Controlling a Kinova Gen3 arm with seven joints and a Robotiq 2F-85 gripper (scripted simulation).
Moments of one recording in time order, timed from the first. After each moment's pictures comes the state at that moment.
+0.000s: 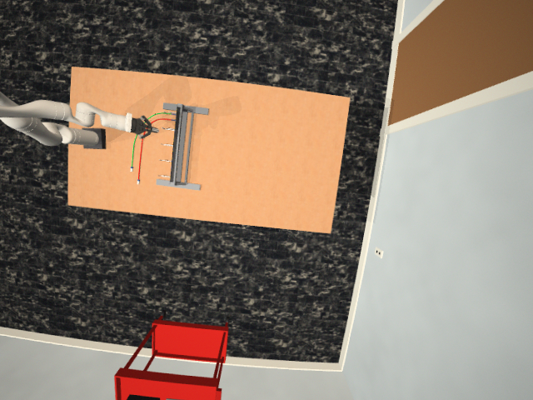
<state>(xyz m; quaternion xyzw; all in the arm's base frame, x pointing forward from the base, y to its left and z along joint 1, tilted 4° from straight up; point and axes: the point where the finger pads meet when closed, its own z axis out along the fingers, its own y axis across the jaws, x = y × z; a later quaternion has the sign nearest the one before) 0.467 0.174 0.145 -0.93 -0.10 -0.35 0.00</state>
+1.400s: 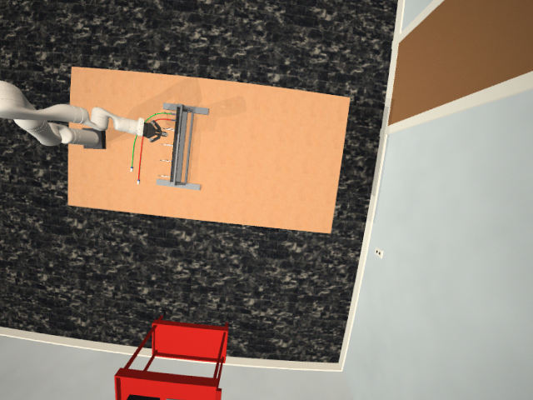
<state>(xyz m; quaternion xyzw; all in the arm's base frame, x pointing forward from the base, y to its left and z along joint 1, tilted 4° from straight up) 0.501 0.168 0.101 -0.93 -0.10 -0.35 0.00</state>
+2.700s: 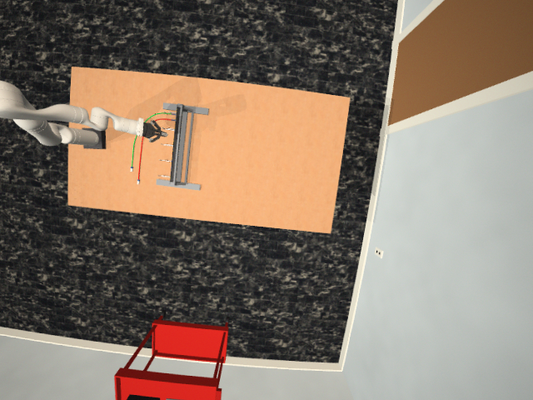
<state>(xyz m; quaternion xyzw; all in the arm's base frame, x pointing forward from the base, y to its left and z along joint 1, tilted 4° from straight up) 0.500 0.167 0.101 -0.93 -0.10 -0.35 0.00</state>
